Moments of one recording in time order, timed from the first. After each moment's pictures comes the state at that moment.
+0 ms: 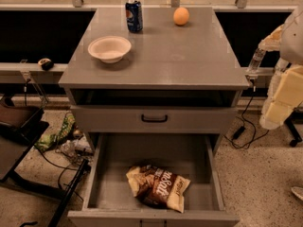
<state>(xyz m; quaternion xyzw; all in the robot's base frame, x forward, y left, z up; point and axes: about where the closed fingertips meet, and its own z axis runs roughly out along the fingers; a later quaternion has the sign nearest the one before) 0.438 -0.216 0.980 -0.60 0.78 -0.04 0.16</state>
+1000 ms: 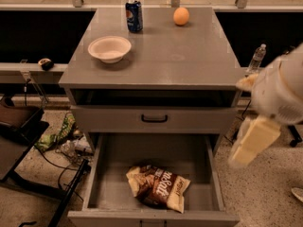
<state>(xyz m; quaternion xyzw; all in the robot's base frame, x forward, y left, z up) 0.413 -0.177 0.906 -0.59 0.78 0.01 0.20</state>
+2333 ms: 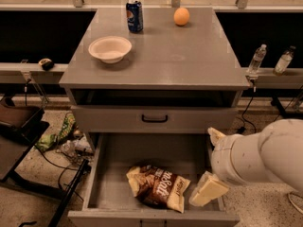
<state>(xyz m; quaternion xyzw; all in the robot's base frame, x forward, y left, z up) 0.394 -0.136 0.762 -0.56 0.78 0.00 0.27</state>
